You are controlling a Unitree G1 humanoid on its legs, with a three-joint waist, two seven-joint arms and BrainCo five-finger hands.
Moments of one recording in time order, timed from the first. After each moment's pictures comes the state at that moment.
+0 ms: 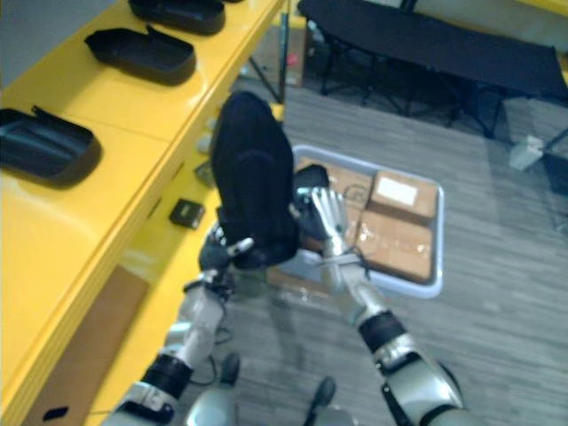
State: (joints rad) left arm -0.28 0.08 -0.22 0.40 -0.79 -0.26 0.04; right arm -0.56 -0.23 0.42 0.52 -0.76 -0.14 -0.69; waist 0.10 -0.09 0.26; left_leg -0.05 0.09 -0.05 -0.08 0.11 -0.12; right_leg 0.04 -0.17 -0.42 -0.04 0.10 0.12
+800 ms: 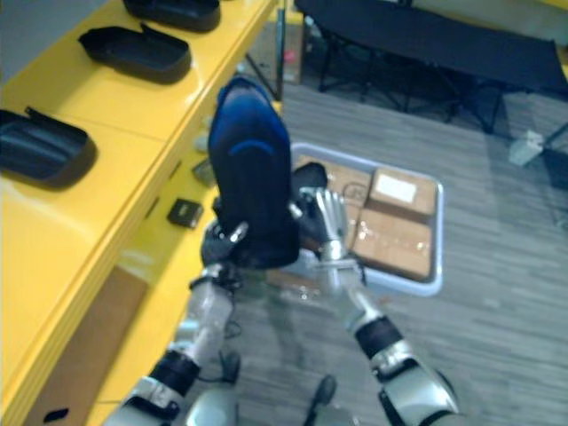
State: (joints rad) left arm -0.33 0.07 -0.31 0.35 -0.53 -0.37 0.36; right arm -0.51 -0.19 0.43 0.47 -0.59 -0.20 -0.72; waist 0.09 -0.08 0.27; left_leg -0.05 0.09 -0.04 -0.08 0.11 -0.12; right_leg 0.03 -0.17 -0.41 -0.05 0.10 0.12
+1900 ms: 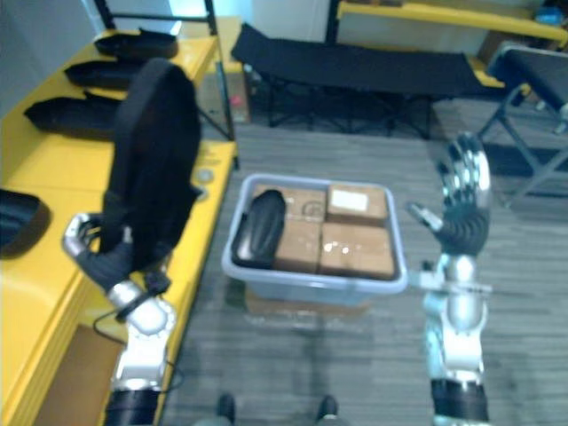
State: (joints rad) left arm -0.02 0.01 0.20 -0.01 0.22 -0.35 0.89; right arm 0.10 -0.14 -0.19 -0.07 0.45 -0.44 0.05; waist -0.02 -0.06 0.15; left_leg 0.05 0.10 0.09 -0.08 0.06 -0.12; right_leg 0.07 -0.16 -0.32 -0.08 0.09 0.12
